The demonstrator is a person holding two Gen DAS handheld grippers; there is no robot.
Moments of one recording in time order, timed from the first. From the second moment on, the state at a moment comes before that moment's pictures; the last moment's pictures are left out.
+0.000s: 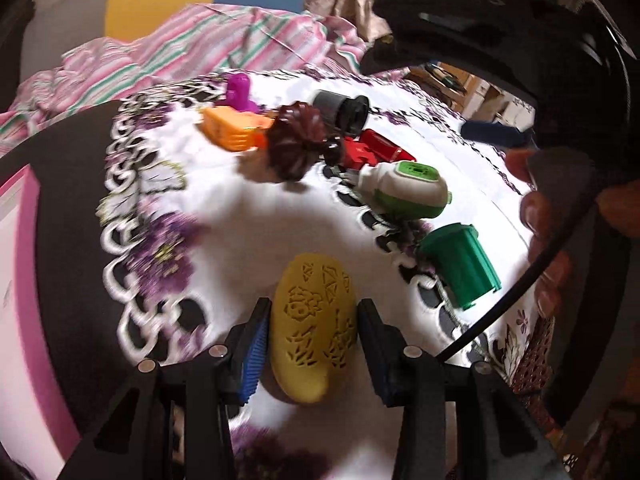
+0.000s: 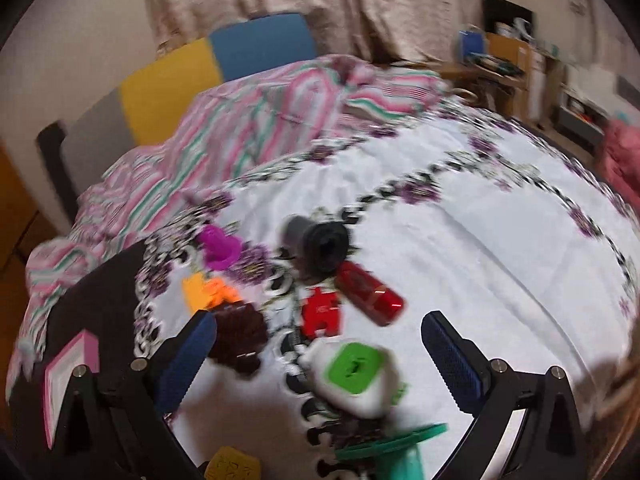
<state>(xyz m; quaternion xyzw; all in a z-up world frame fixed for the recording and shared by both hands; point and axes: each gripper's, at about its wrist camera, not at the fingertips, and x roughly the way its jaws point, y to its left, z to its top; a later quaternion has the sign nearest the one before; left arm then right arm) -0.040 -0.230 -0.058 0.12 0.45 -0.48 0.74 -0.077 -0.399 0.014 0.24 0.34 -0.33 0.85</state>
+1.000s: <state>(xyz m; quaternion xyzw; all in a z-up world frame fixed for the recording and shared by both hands) -0.049 -0.121 -0.046 0.00 0.43 -0.48 0.76 0.014 -0.388 -0.050 0.15 0.49 -0.22 0.83</state>
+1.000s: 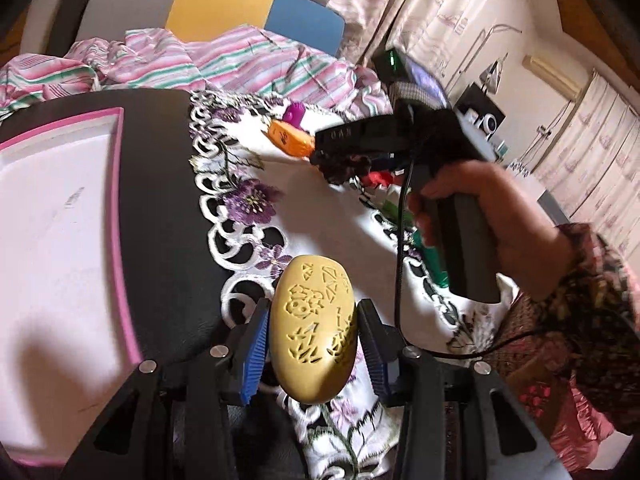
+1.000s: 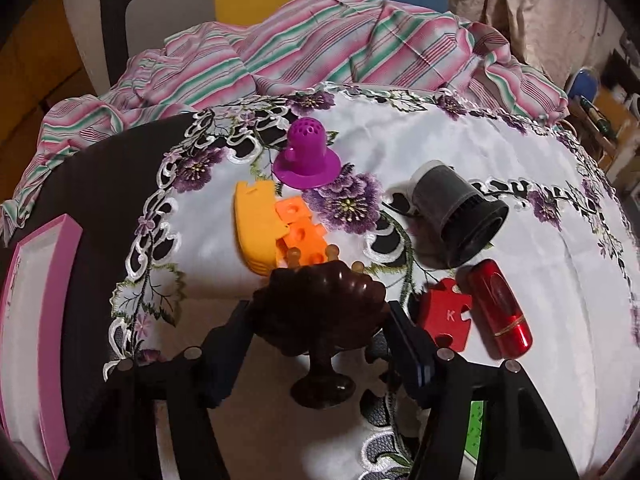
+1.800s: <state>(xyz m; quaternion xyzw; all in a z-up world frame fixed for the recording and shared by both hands) 0.037 0.006 -0.029 -0.11 0.42 -0.35 0.83 -0.012 -0.387 -0.026 0.21 0.43 -0.21 0.85</state>
